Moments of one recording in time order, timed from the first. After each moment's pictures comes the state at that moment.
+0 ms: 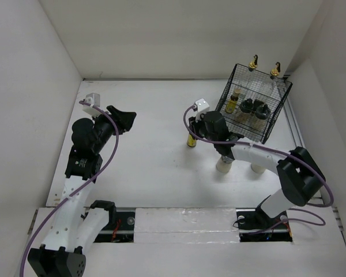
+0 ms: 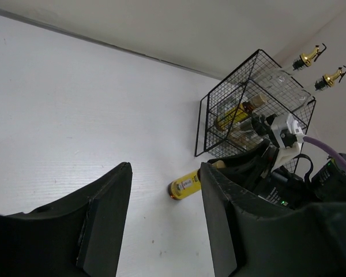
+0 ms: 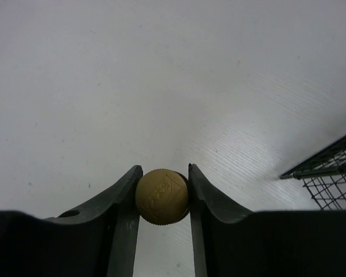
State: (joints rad) left arm -0.13 0.78 0.79 -0.10 0.27 -0.59; right arm 0.67 1.53 0.92 0.21 0.09 0.07
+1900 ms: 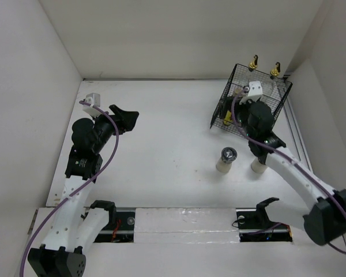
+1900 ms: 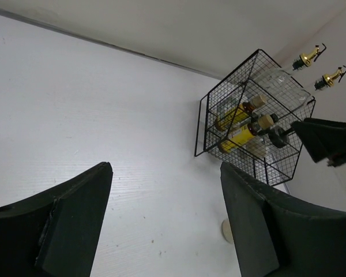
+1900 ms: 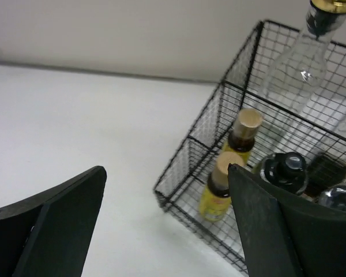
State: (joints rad) left arm -0.13 0.78 0.79 -0.10 0.27 -0.59; right arm 0.36 1.20 0.89 0.21 0.15 0.08
